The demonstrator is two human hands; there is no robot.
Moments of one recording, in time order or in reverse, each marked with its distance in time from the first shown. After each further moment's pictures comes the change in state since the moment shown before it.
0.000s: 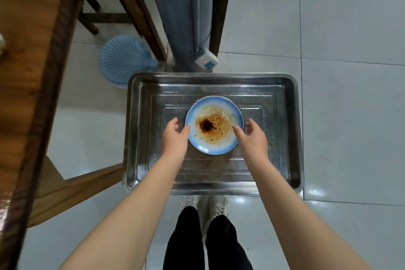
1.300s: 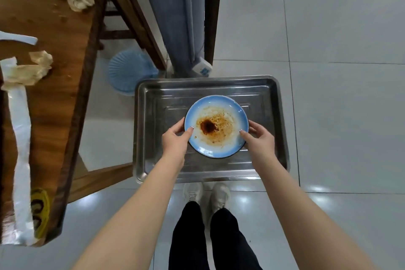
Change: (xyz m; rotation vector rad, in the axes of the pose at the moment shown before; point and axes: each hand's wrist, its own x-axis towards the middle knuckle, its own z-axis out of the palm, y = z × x) left_hand -0.055 0.008 -0.023 -0.287 -0.052 0.001; right_hand -0.052 0.001 -0.049 0.439 0.007 0.030
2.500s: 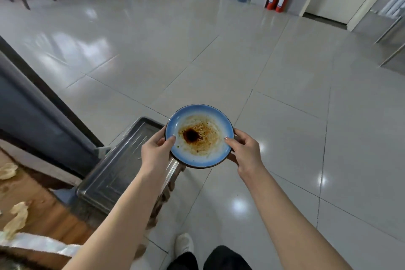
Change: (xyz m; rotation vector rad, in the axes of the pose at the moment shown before) left_hand -0.312 0.105 -0.123 0.368 -0.988 0.368; right_hand -0.451 -0.017 -0.044 0.709 0.806 -0.227
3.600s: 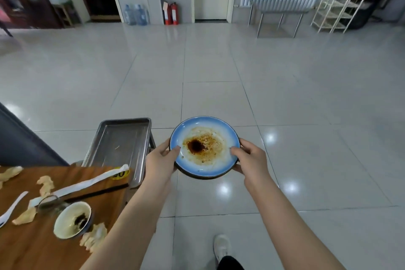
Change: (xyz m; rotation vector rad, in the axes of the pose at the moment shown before) left_hand -0.330 -0.080 -0.185 0.327 -0.443 0.029; right_hand -0.469 0.139 -0.056 0.214 0.490 -0.096
